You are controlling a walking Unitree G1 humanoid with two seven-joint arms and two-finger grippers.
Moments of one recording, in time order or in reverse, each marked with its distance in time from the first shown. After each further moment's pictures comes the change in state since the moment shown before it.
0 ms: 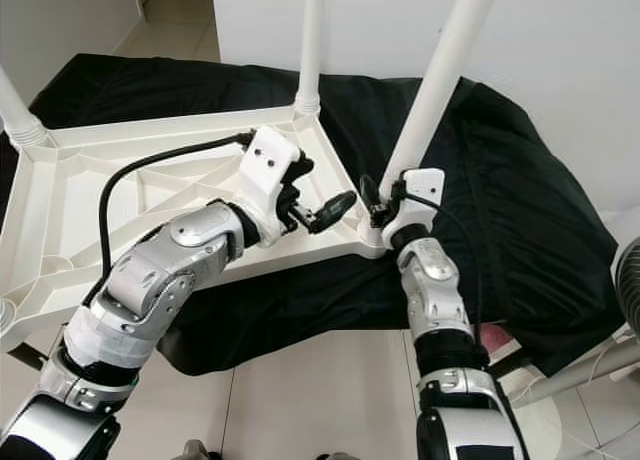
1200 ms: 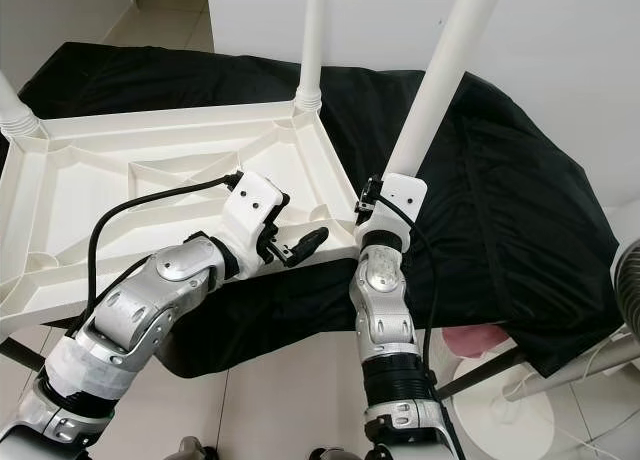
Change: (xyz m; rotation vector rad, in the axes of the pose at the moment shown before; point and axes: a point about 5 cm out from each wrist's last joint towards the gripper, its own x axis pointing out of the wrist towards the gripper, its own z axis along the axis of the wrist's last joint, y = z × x) left arm -0.013 0.002 -0.030 0.057 0.085 0.042; right arm -0.015 0.027 0.010 -0.013 -0.069 -0.361
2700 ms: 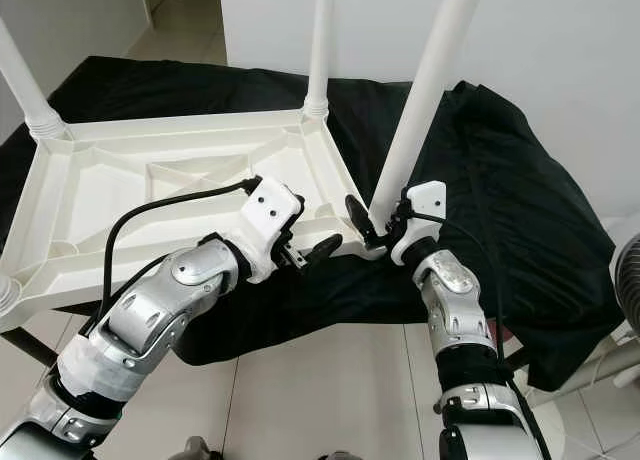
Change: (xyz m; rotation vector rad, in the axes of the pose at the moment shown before) left arm 0.008 -0.013 0.002 0.060 -0.011 -0.047; right arm 0.022 -0.048 -0.013 -0.084 0.056 0.732
